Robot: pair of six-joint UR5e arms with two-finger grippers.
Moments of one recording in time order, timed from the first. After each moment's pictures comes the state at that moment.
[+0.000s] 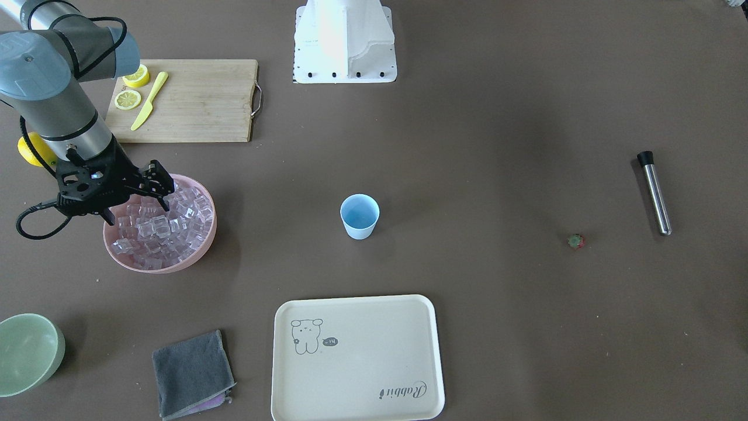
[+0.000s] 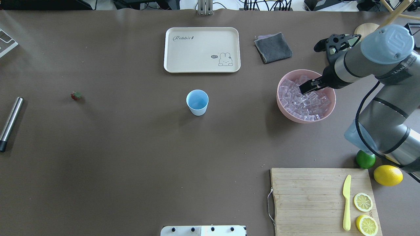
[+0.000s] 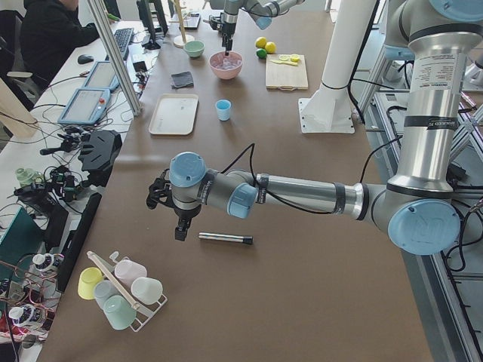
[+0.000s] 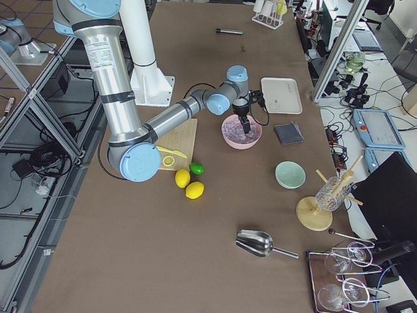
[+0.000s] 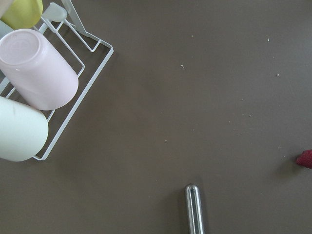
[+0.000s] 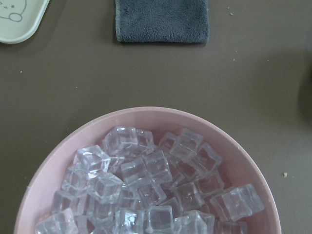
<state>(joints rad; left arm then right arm) -1.52 -1.63 -1.61 -1.83 -2.40 -0.14 0.86 -1.30 1.80 -1.36 1.97 0.66</state>
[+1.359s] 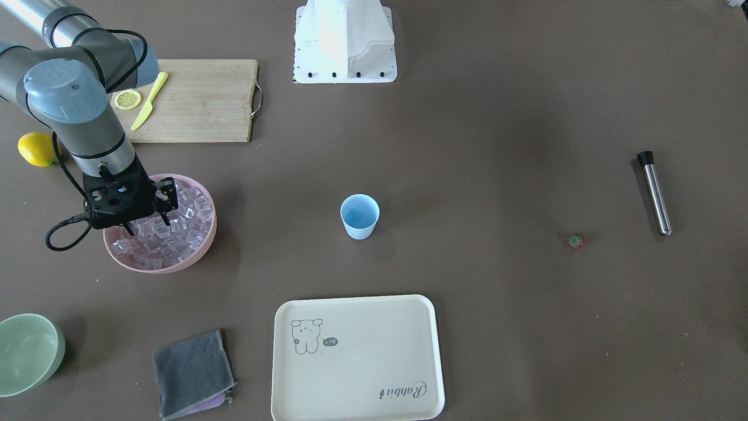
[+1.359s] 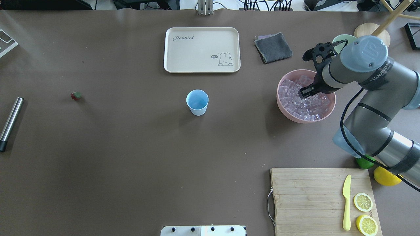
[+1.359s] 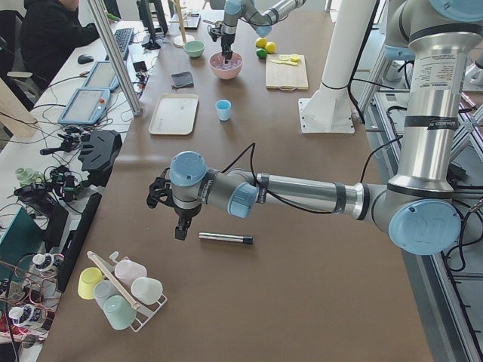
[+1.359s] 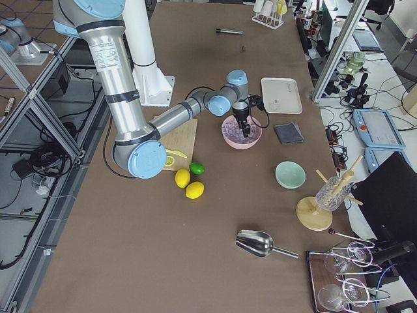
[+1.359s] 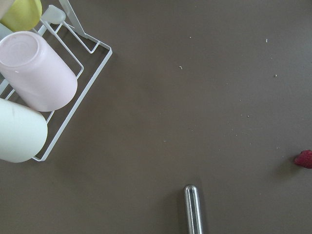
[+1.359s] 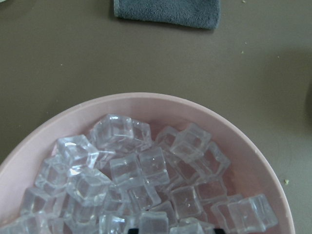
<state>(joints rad) -1.52 -1.62 -1.62 -1.83 -2.40 -0.14 0.82 -1.28 1.76 -1.40 1.90 0.59</state>
